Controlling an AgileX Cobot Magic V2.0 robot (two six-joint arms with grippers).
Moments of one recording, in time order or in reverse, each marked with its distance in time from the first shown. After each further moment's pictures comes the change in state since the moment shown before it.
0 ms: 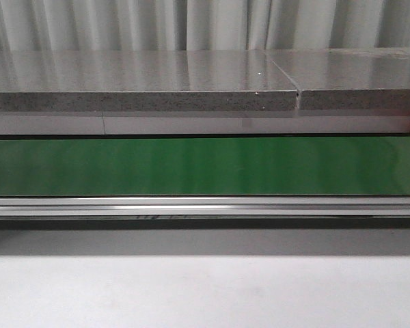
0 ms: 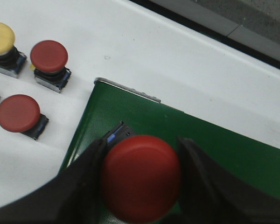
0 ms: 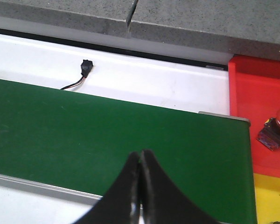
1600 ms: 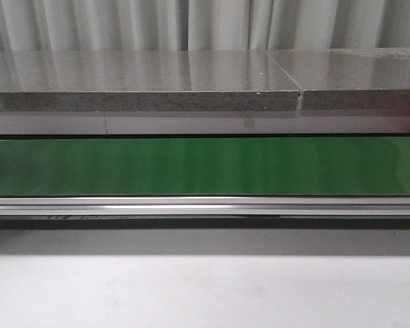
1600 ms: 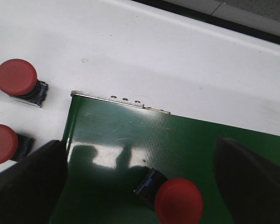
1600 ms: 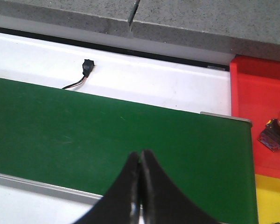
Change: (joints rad) left arm -0.031 0.118 -0.194 0.021 0.135 0.078; right arm 0.000 0.000 0.000 0.000 0.000 -0.004
